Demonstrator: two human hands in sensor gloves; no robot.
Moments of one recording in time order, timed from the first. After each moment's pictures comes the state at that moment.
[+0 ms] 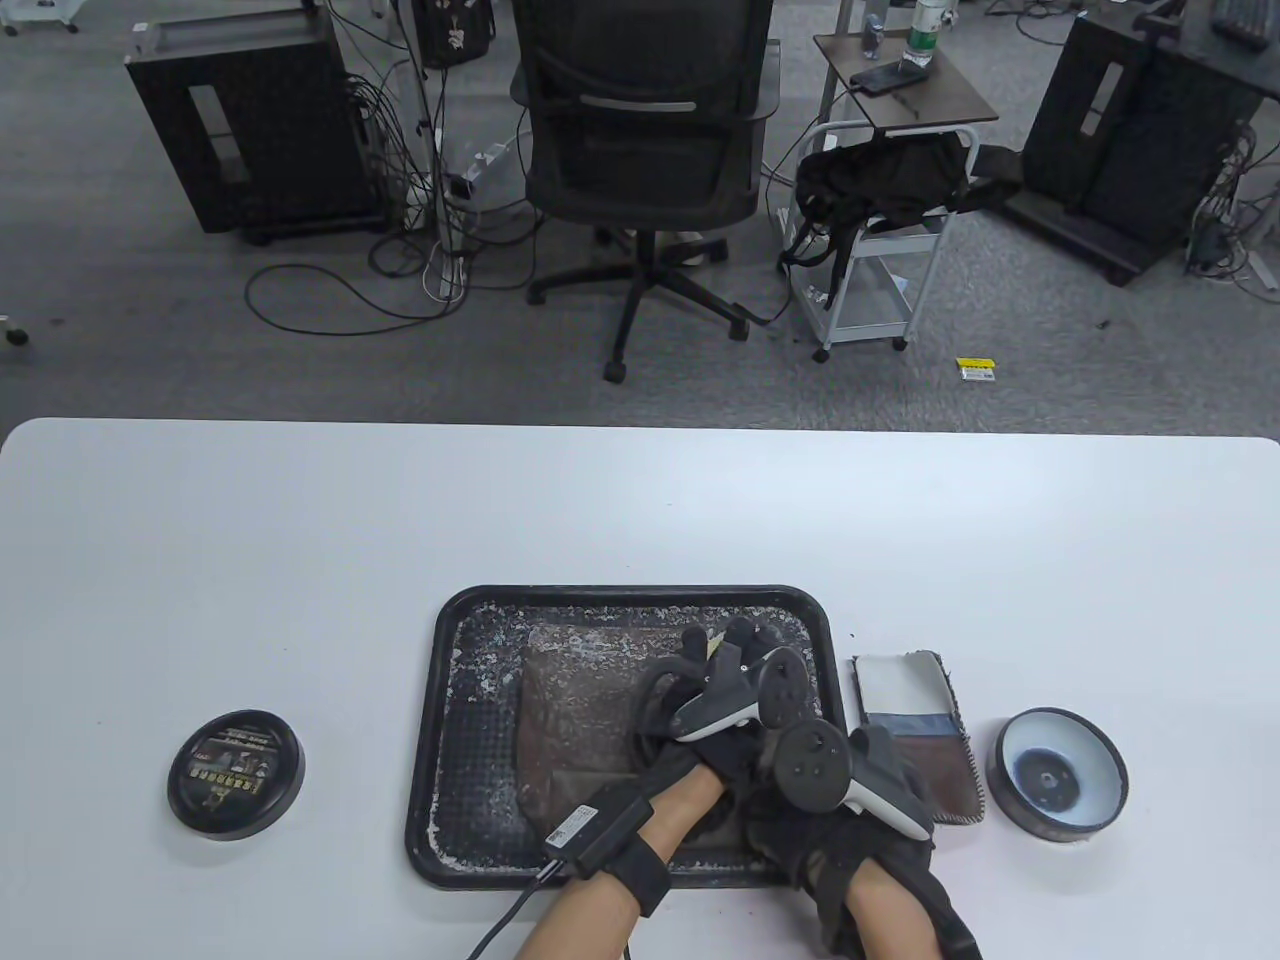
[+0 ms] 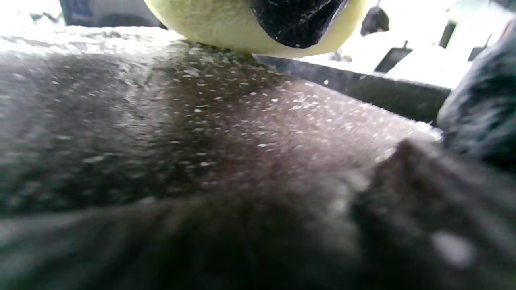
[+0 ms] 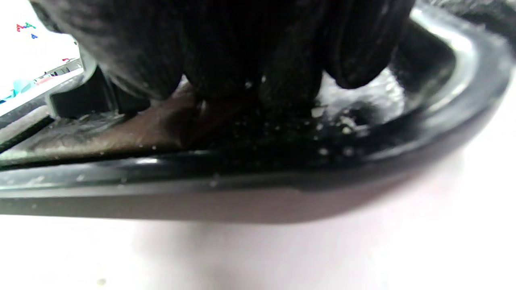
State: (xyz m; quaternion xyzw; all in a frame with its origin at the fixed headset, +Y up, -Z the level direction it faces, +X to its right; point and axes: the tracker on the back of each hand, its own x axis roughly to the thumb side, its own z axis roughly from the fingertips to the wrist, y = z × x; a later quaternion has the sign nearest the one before) left_hand 0.073 -0.755 -0.403 -0.07 -0.19 0.03 0.98; right_hand 0.169 -0.750 -0.321 0.14 0.17 0.97 0.13
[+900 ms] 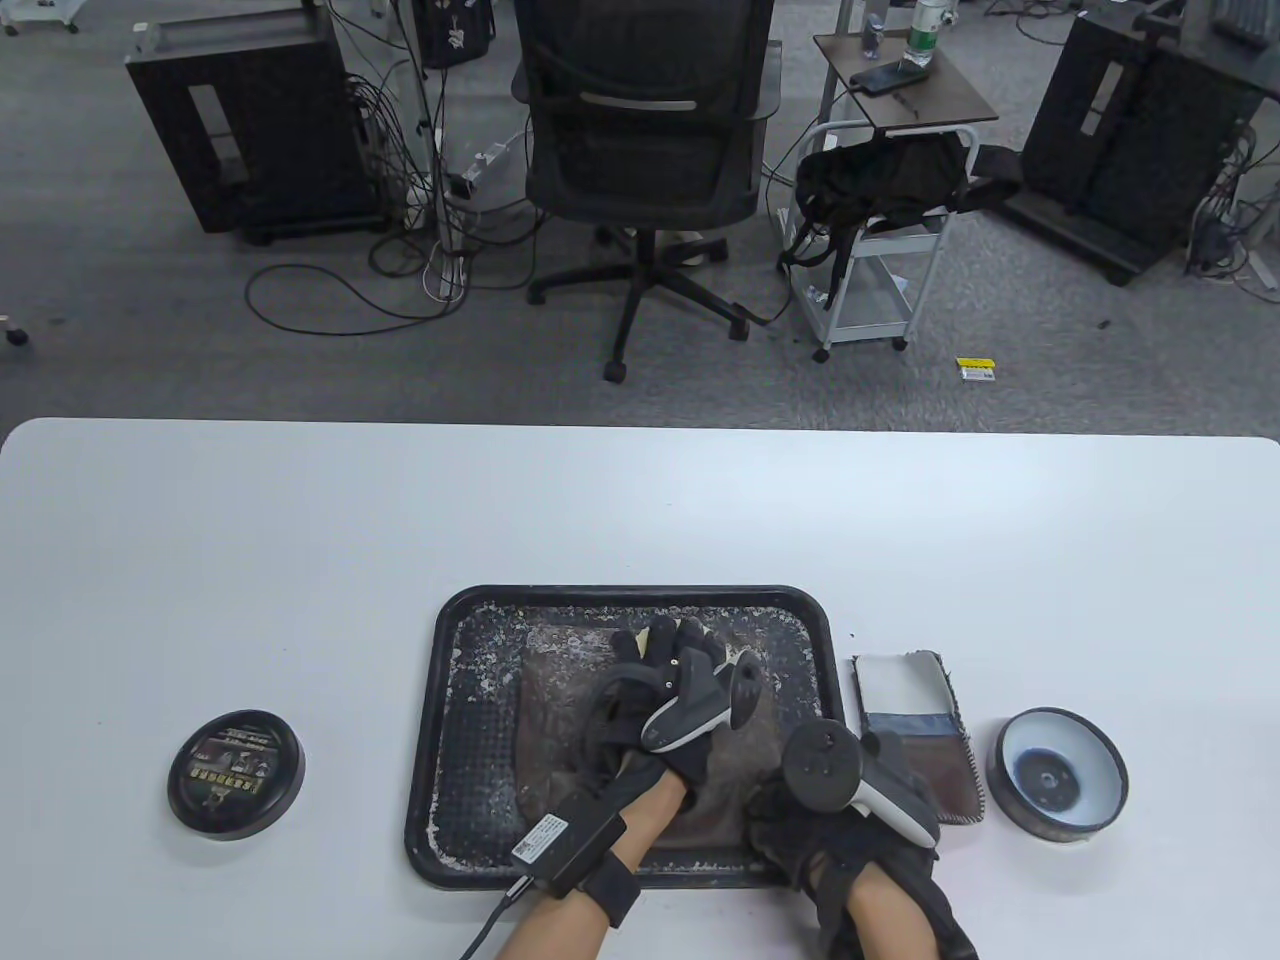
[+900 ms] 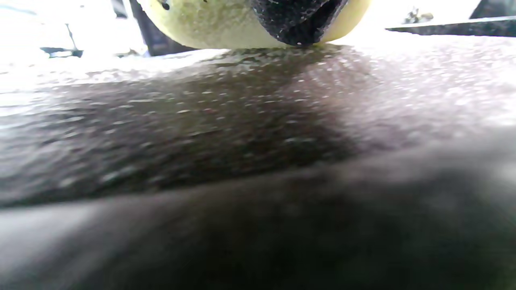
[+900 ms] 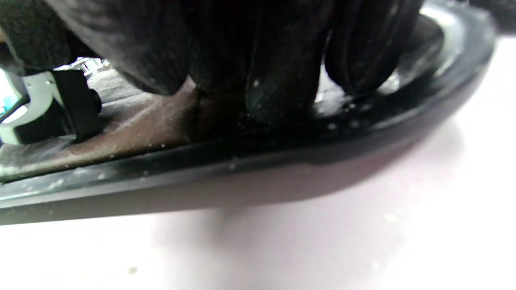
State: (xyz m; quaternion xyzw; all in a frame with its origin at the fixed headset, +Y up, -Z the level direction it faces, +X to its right) left_hand 0.023 -0.758 -0.399 -0.07 -0.07 -0.05 0.99; right_hand 0.175 -0.752 -0.318 0.12 0.19 0.96 0.16
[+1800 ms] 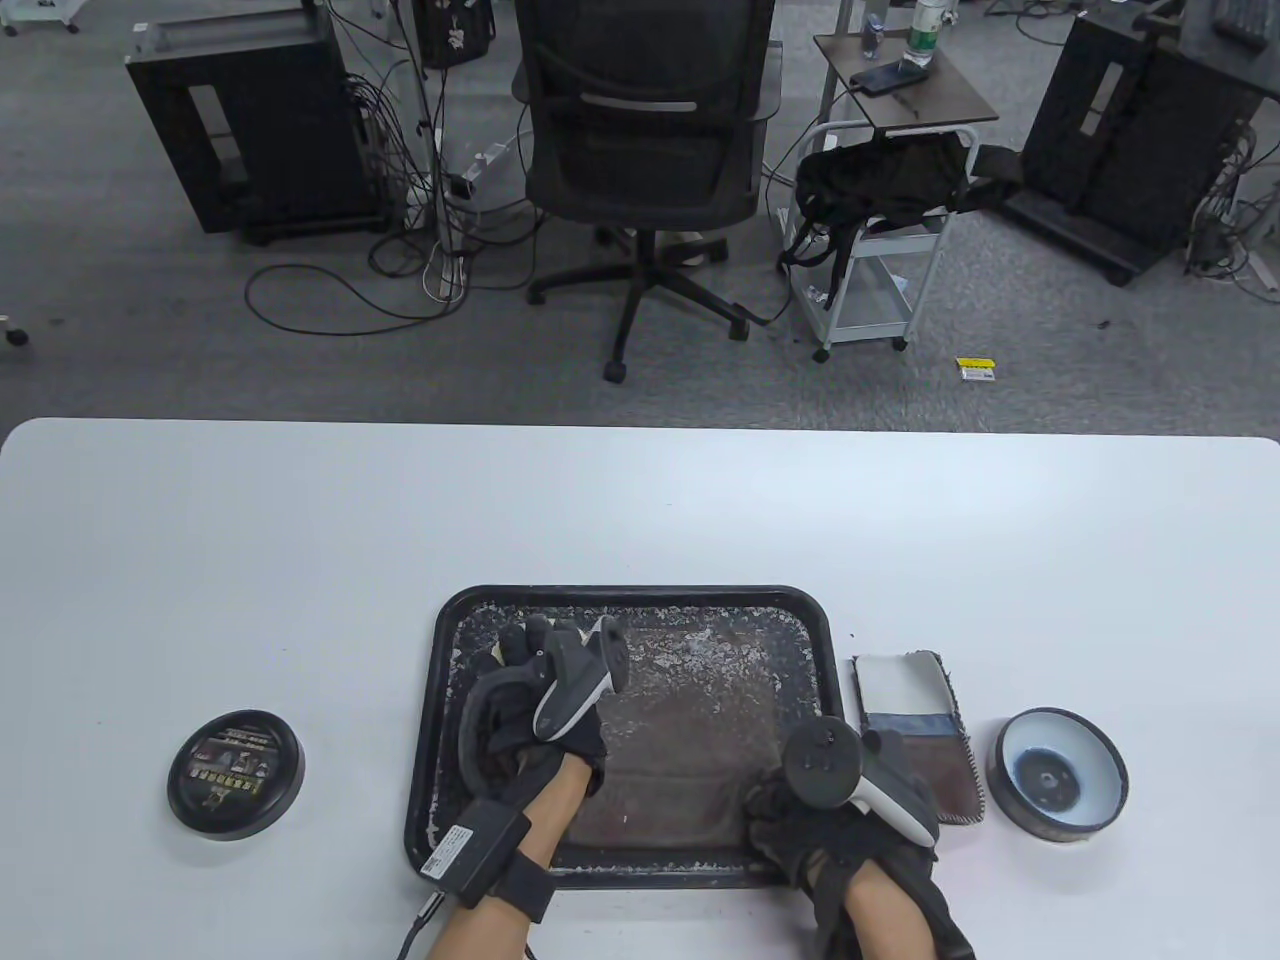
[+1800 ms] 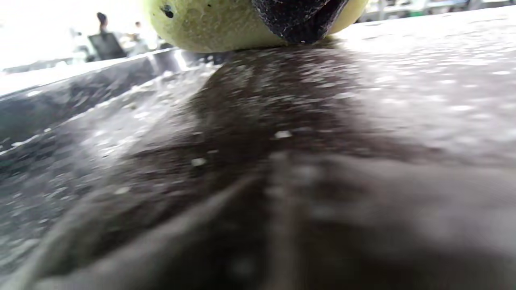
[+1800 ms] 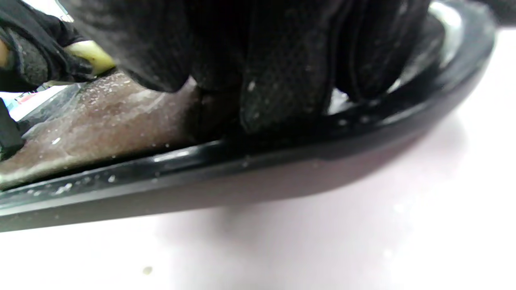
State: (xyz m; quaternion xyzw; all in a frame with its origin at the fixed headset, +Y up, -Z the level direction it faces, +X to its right) left_hand -0.088 -0.756 -0.402 -0.12 0.14 -0.03 0.98; right_hand 0.176 -0.751 -0.318 0.10 0.20 0.96 0.17
